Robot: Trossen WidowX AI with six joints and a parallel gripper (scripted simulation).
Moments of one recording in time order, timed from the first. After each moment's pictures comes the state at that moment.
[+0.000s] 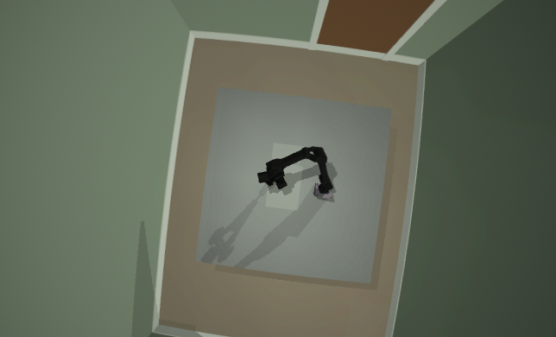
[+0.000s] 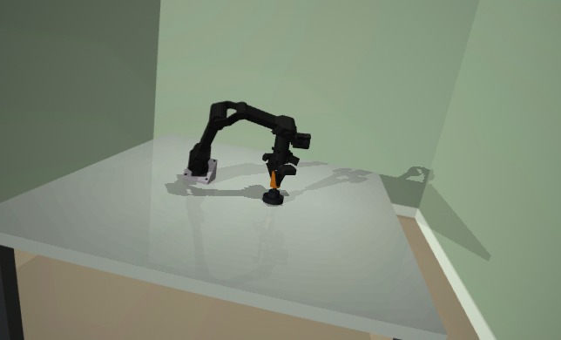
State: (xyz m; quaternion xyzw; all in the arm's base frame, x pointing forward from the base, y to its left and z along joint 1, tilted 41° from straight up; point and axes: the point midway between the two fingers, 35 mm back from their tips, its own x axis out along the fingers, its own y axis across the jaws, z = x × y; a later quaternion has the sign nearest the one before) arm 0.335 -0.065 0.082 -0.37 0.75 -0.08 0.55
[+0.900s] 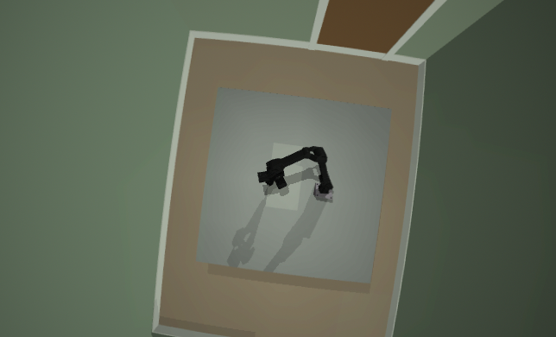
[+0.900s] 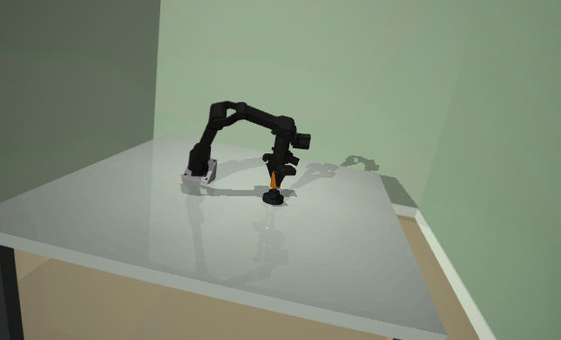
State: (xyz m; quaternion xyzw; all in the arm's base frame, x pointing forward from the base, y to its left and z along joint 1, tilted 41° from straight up) arm 0.335 -0.067 0.082 -0.37 0.75 -0.08 0.55
